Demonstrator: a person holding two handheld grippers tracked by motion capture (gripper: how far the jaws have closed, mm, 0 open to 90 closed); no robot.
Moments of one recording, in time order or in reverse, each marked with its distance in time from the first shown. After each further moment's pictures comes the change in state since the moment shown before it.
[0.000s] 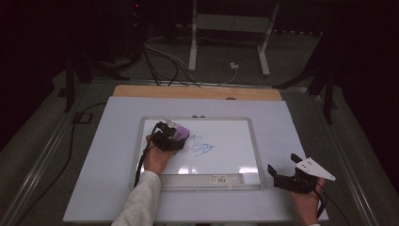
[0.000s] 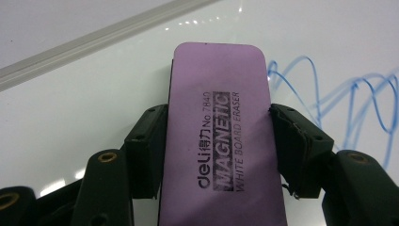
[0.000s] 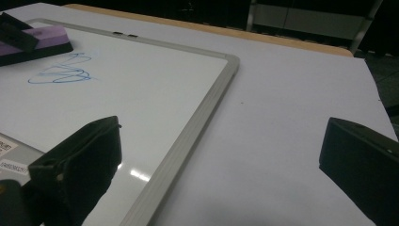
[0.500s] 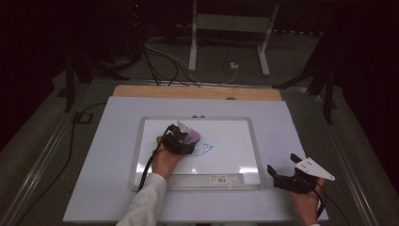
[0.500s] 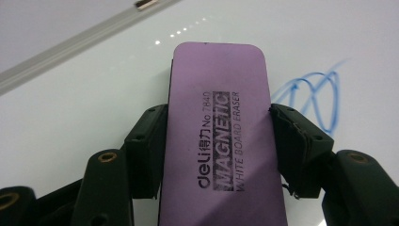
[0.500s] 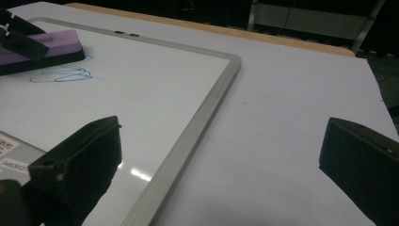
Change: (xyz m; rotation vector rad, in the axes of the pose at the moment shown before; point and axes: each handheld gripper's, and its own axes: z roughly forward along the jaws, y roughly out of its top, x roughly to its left) left arm -0.031 0.004 0.003 -0.003 -0.026 0.107; right arm 0.001 0.000 0.000 0.001 0.002 -0.004
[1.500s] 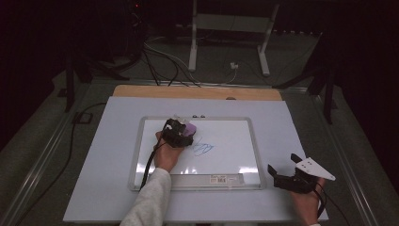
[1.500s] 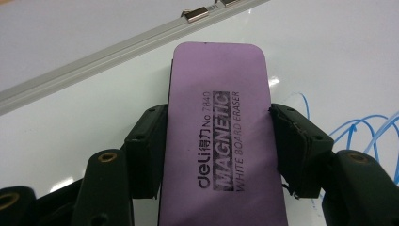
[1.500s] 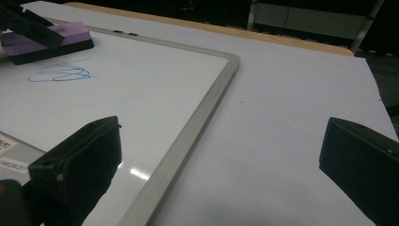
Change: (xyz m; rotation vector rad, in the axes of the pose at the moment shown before) left arm 0.010 0.014 0.013 0.011 0.078 -0.091; right arm -0.001 0.000 0.000 0.002 -0.001 -0.001
